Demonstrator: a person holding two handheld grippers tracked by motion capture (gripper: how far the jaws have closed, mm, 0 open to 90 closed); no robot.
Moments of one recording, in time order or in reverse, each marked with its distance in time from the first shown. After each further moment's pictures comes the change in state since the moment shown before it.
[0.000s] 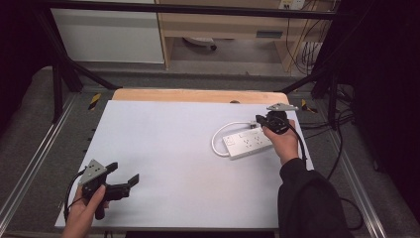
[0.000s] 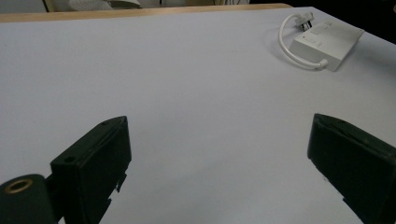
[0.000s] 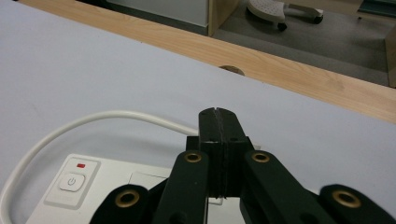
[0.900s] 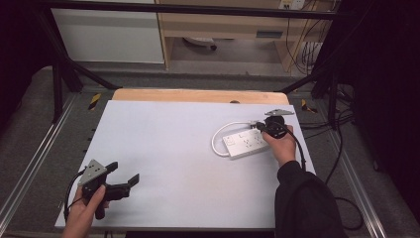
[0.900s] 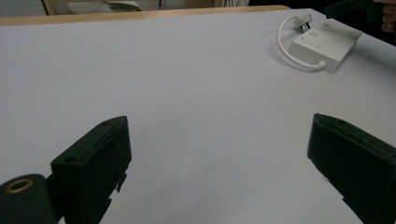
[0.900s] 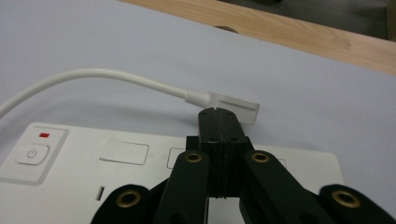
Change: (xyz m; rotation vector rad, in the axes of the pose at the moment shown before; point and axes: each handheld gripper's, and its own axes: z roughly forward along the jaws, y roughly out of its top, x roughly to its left) left arm -0.001 0.001 0.000 -0.006 -0.002 0.004; right arm -0.005 -0.024 0.017 0.095 -0.028 0.032
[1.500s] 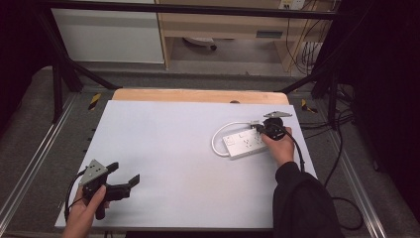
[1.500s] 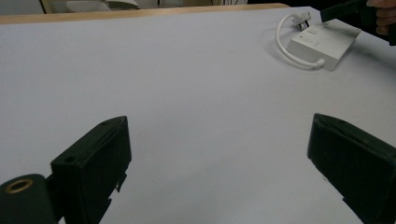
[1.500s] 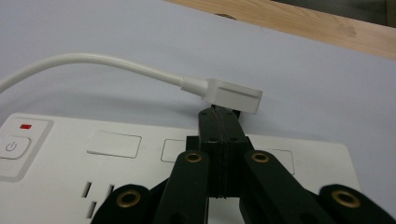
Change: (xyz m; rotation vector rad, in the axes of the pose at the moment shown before) left arm 0.000 0.000 0.001 0.006 -0.005 0.003; right arm 0.000 -0.007 0.008 0.013 -0.012 0.002
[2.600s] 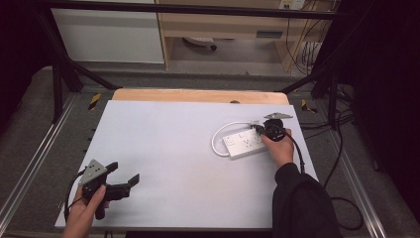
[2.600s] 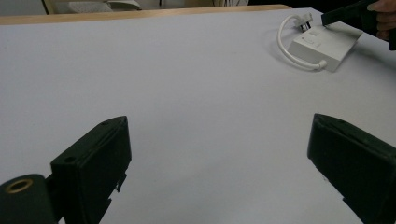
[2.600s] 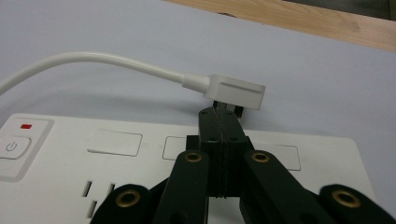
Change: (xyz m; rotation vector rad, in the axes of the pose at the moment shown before) left arm 0.001 0.000 -0.001 -0.004 0.007 -0.003; right arm 0.000 -0.005 0.002 -0.014 0.010 0.021
